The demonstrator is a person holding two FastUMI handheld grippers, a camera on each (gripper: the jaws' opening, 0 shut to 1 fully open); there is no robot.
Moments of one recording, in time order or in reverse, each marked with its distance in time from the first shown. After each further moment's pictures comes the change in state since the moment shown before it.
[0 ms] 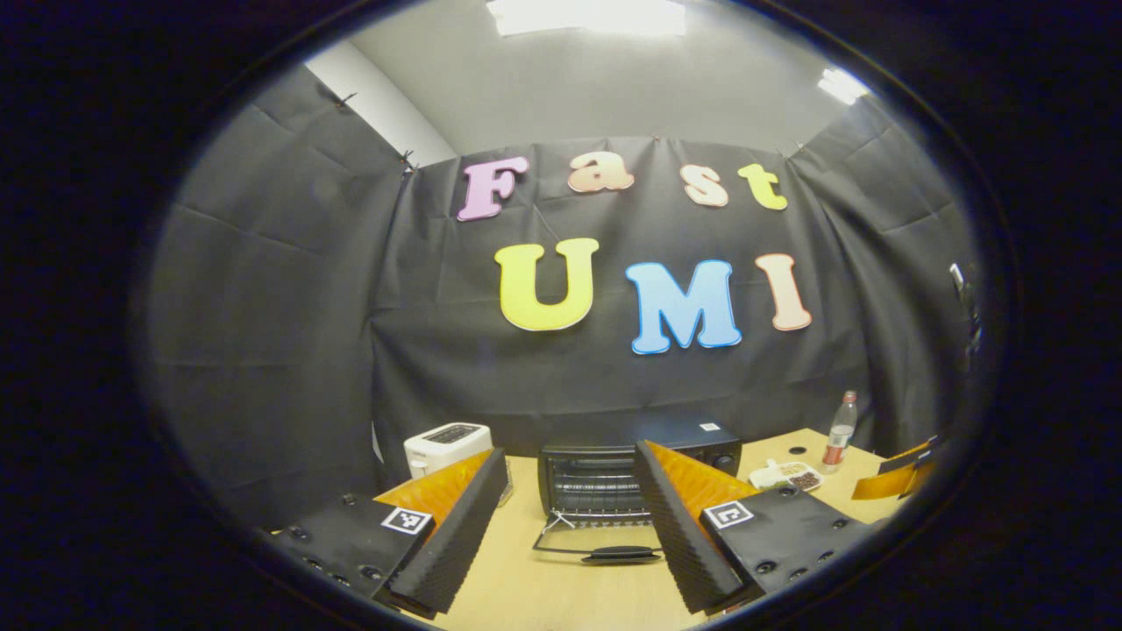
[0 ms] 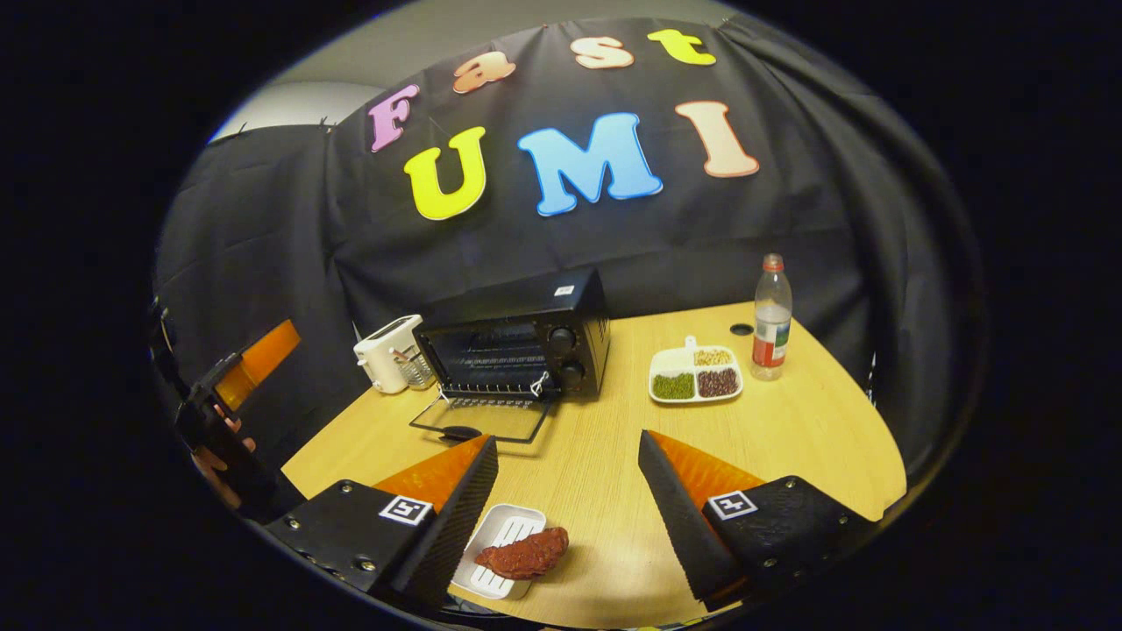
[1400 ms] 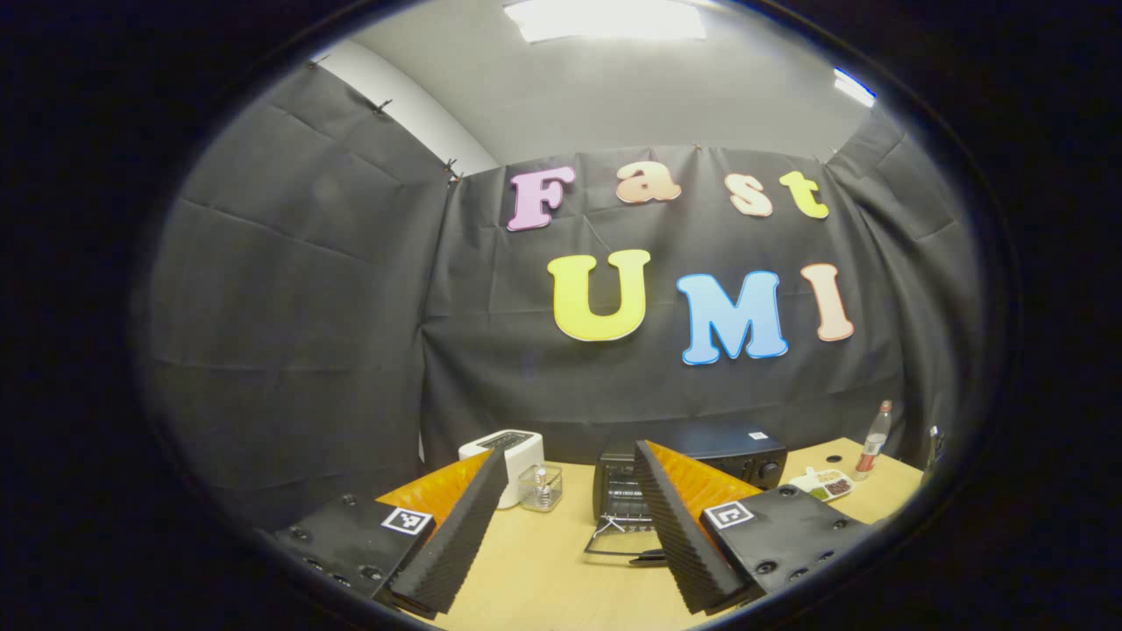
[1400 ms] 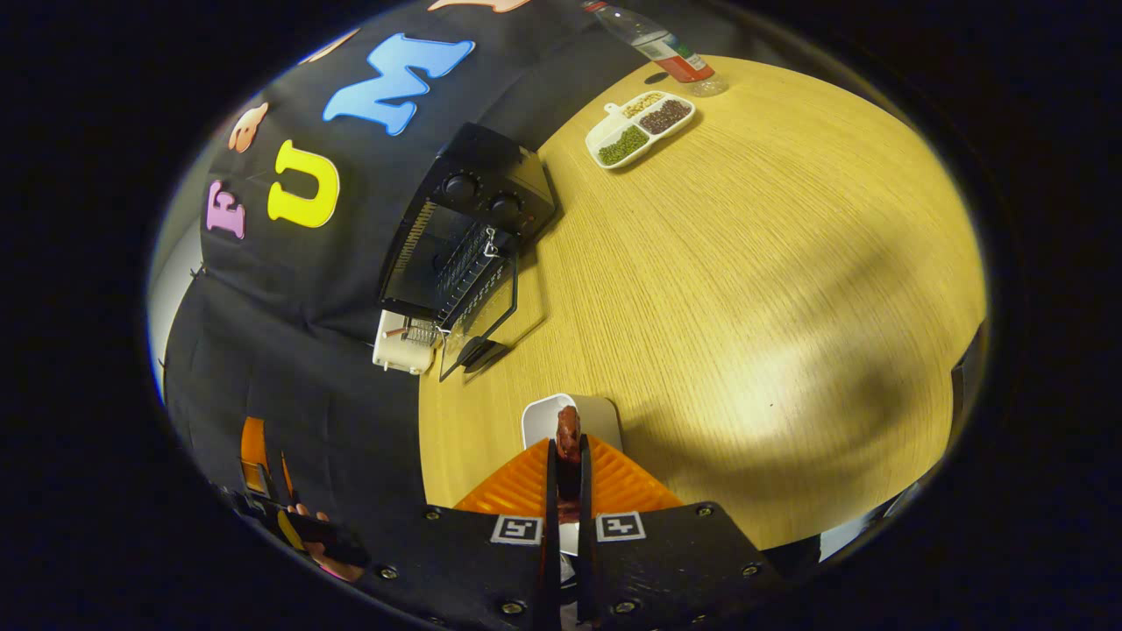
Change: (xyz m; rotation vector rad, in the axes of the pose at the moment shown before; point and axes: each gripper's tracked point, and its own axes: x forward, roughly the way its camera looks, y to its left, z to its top) left arm -0.011 0.058 0.008 -0.014 -0.017 0.130; right arm 0.028 0.017 -0.115 0.669 0.451 0.134
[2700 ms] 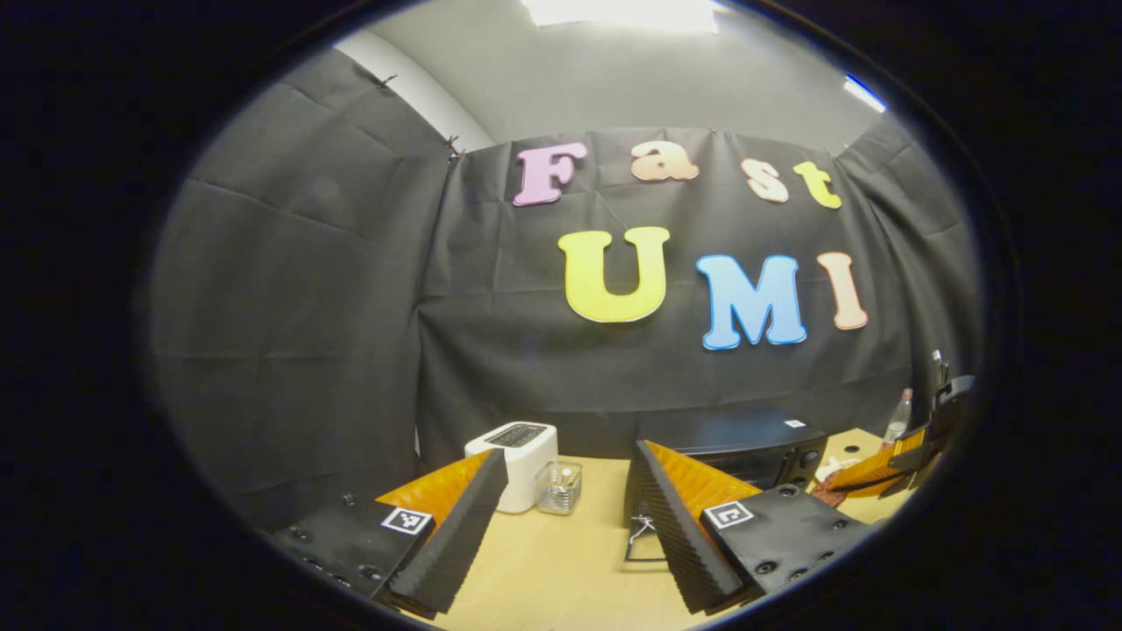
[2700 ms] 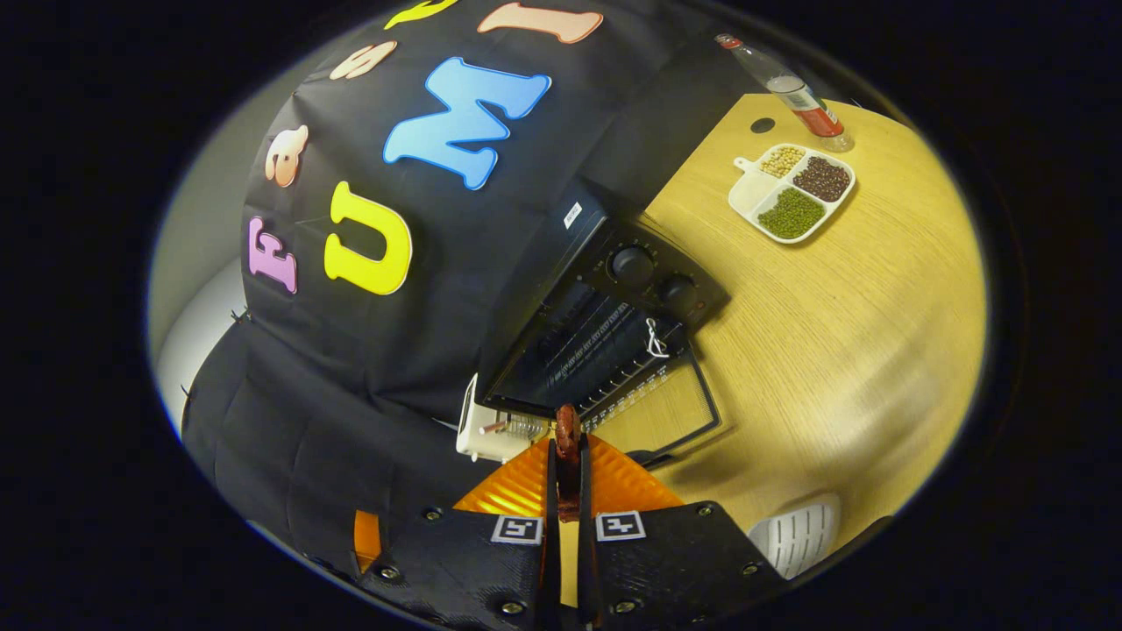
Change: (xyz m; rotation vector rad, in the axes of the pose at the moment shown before) left arm 0.080 0.068 -0.036 -0.011 0.052 -0.027; right arm 0.079 0.173 0.101 0.037 -0.287 0.190
